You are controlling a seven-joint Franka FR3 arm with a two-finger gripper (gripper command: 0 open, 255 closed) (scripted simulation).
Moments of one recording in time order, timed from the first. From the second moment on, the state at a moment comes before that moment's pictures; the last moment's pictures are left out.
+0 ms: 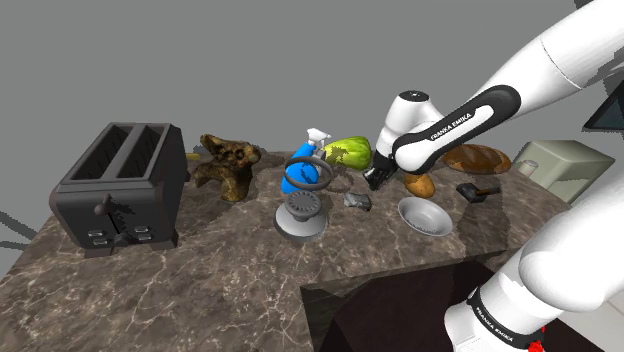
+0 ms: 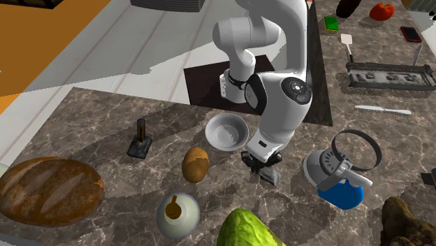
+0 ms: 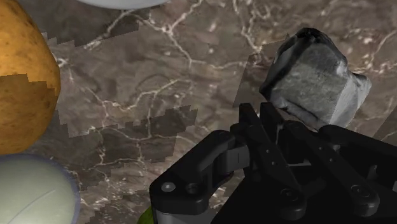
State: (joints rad) arm -0.10 -0.10 -0.09 -2.66 -0.31 2.69 0.29
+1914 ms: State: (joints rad) arm 0.01 0.10 -0.16 -2.52 0.20 2.53 -0.76
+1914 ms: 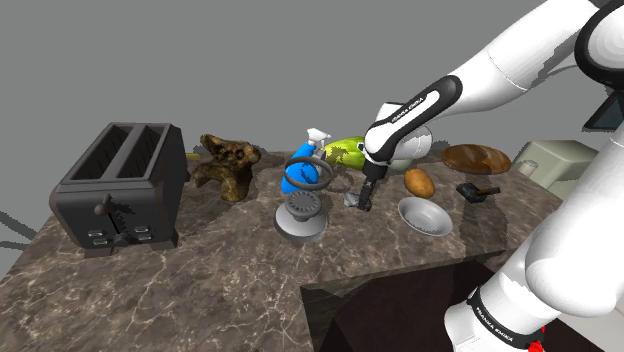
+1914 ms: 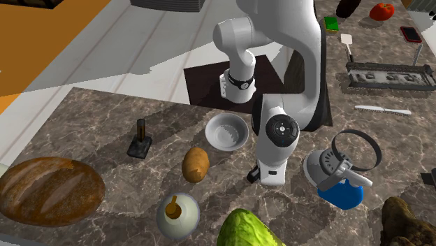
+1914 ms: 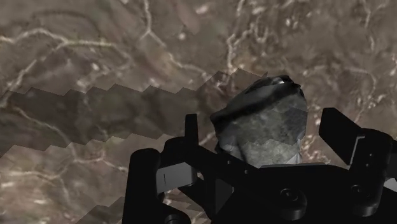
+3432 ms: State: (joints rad) arm 0.01 -0.05 -0.16 -2.49 0.13 2.37 -0.70
